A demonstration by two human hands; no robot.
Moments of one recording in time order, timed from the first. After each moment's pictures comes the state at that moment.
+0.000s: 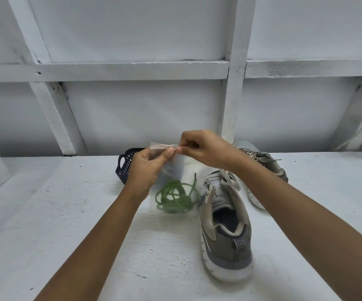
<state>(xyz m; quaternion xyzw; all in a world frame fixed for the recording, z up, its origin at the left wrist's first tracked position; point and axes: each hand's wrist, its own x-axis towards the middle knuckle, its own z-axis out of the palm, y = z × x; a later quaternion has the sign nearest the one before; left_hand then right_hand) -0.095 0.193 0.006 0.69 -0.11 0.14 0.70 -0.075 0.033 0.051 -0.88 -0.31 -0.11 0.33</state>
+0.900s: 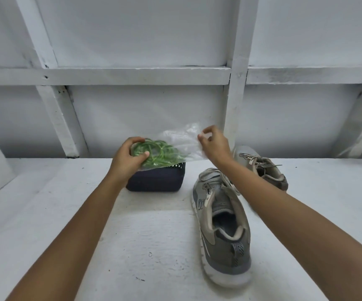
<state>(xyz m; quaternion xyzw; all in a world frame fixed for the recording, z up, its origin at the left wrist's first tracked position) -0.041 0.252 -0.005 0.79 -0.02 0.16 0.60 -0.008 0.023 0.011 -0.86 -0.02 -0.19 0.47</state>
